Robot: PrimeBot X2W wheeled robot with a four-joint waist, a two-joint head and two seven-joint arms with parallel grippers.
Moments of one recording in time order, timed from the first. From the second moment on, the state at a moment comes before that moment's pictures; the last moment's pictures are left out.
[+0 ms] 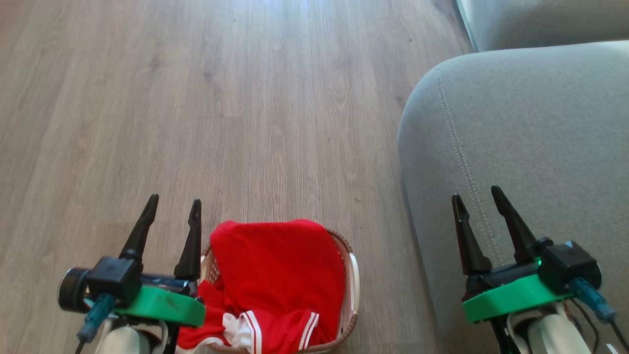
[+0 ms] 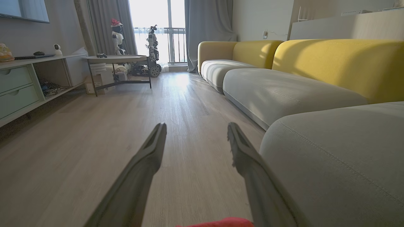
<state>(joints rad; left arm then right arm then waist) 0.00 0.04 -0.06 0.07 -0.06 -0.12 -0.25 0.01 -0.06 0.08 0.04 0.18 0.13 -0.25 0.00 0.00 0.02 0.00</state>
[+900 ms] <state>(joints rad) -0.17 0.05 -0.08 0.32 -0.08 -0.12 -0.25 -0.08 -0.06 0.07 0.00 0.17 0.13 -0.25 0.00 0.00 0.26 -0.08</state>
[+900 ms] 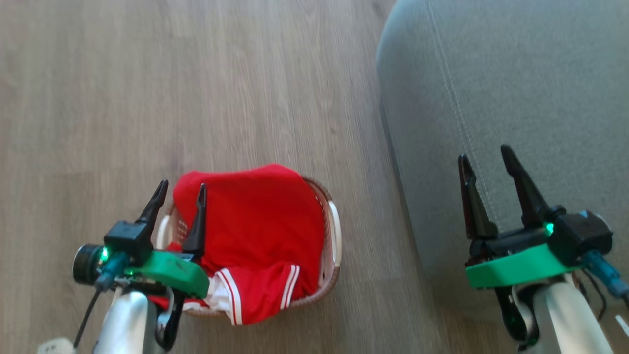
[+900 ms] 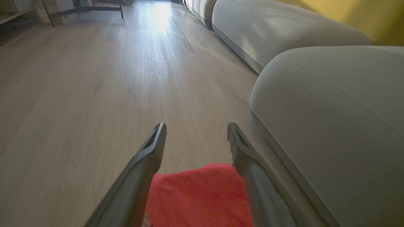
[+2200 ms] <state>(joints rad) -0.79 0.18 -0.30 1.25 -0.04 -0.12 -0.18 -0.32 -0.06 0.05 -0.09 0.19 0.13 -0.26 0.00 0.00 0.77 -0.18</state>
